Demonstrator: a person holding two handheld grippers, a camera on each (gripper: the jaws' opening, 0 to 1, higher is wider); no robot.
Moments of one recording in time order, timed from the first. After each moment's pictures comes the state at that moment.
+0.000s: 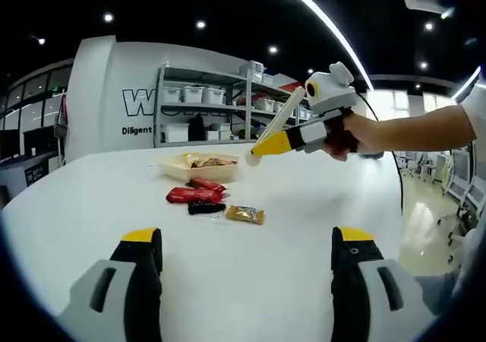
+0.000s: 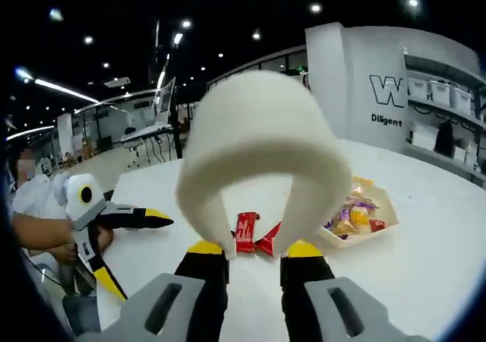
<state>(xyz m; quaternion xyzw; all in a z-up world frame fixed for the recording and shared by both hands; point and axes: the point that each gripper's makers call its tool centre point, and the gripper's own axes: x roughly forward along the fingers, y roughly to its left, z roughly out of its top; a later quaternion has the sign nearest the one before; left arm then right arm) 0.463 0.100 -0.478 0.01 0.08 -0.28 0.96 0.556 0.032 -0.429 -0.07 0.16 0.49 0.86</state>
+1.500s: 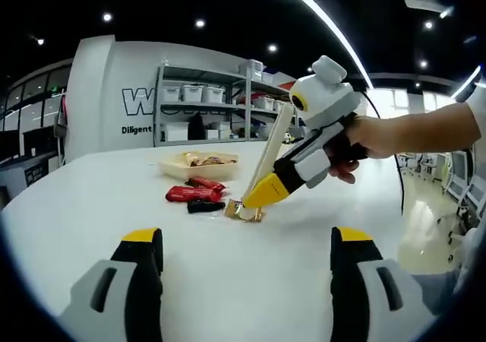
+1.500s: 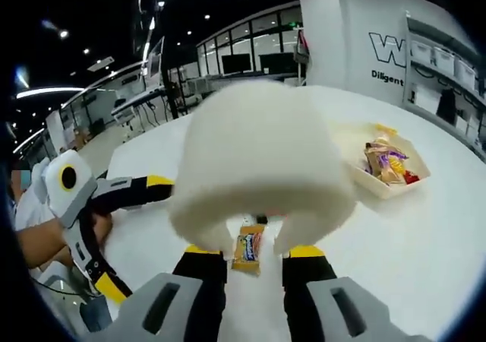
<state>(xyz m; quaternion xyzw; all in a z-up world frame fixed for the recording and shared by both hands) 0.462 0.100 -0.480 0.01 0.08 -0.28 0.96 0.524 0.061 -0.487 -0.11 0.29 0.45 0.83</state>
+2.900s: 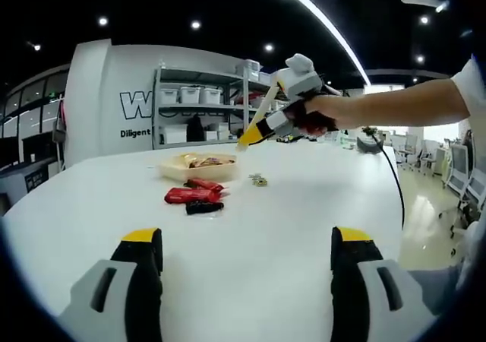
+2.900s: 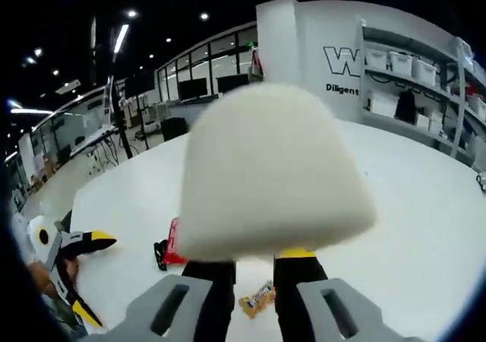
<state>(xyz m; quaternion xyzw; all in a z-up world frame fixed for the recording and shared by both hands) 0.461 0.098 -0.480 0.02 0.08 -0.28 0.96 0.636 -0.009 -0.435 -0.06 0.26 0.35 0.90</state>
